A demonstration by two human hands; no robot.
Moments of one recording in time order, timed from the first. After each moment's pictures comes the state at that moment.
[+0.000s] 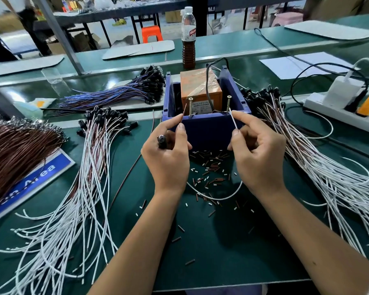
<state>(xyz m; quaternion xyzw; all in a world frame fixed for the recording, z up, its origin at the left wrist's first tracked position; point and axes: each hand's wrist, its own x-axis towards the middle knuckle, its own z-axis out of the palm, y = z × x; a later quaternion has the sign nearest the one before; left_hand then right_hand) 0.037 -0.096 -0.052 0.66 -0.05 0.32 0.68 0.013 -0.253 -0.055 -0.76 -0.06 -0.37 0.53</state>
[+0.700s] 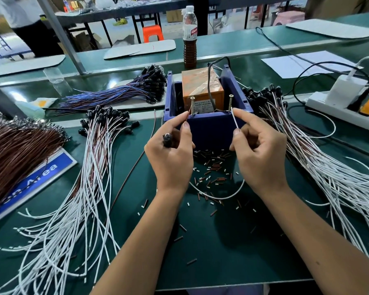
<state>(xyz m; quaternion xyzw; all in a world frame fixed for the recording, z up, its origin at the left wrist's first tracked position) 0.035 -0.098 -0.047 0.68 -0.07 0.33 0.66 0.014 -0.254 -0.053 -0.77 -0.07 -0.35 0.53</state>
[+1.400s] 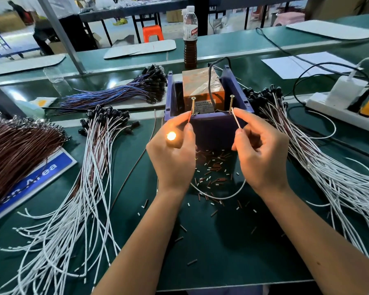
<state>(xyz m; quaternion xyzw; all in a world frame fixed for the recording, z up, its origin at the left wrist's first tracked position) 0.035 -0.097 -0.045 0.71 -0.08 0.35 0.60 0.014 -0.255 -0.053 -0.77 -0.07 -0.35 0.53</state>
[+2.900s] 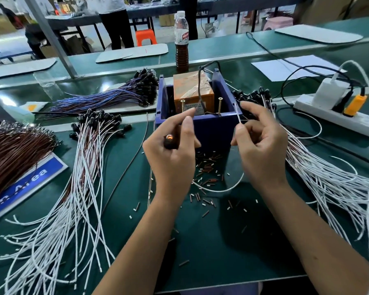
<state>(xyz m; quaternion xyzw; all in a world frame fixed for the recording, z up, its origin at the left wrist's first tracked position) 0.016 -0.112 -0.027 0.66 -0.13 0.31 0.67 0.017 -0.267 -0.047 -0.75 -0.03 -0.37 0.55</state>
